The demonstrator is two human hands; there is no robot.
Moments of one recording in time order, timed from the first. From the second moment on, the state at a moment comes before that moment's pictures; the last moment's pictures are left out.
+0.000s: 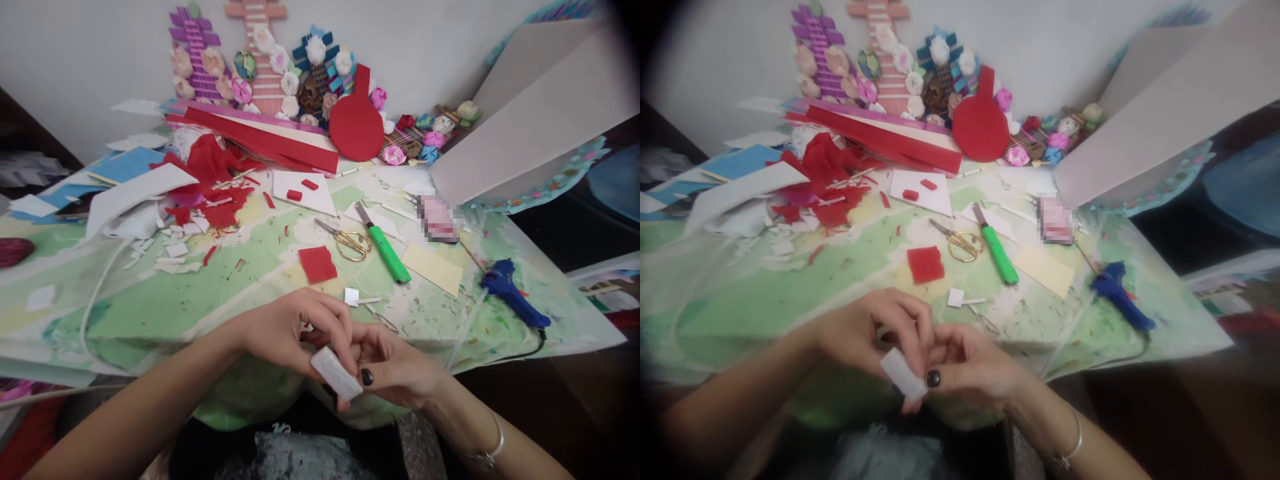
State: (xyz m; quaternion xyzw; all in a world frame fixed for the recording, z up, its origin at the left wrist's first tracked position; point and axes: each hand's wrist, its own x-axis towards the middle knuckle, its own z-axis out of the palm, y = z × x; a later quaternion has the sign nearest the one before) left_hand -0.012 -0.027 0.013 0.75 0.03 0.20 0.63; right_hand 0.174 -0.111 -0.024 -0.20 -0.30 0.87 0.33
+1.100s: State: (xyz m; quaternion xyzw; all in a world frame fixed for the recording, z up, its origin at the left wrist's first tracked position) left_hand 0.000 -0.048 -0.054 0.87 0.43 0.24 0.01; right_hand 0.175 0.053 -0.005 -0.39 -0.88 0.19 0.17
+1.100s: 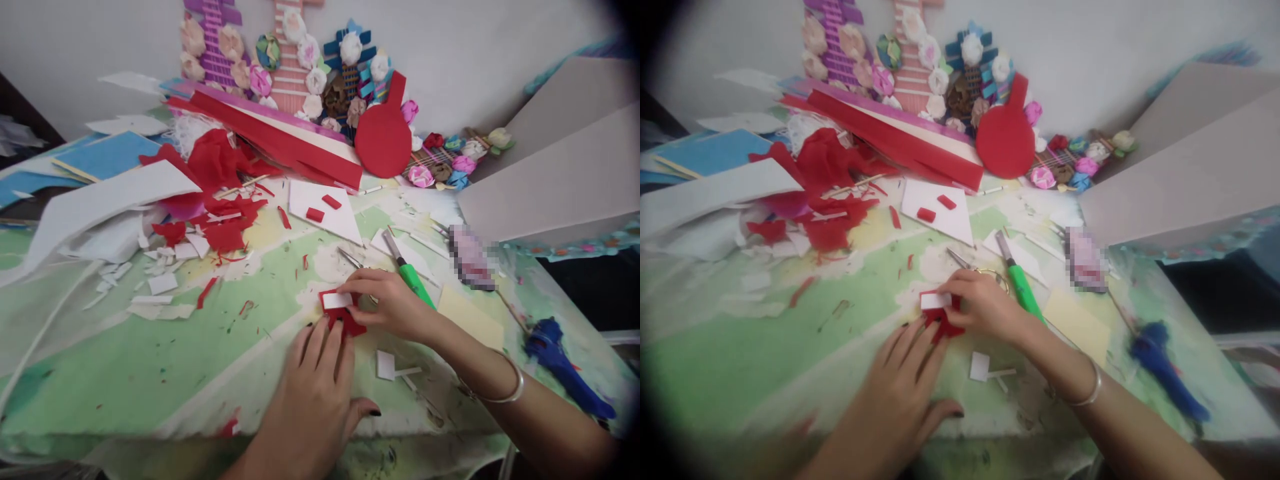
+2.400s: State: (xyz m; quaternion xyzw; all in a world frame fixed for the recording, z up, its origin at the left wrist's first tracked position) left_hand 0.004 -0.037 -0.074 0.83 0.42 0.36 -0.01; right_hand 0.173 0.049 -0.025 -0.41 -0.88 0.15 0.20
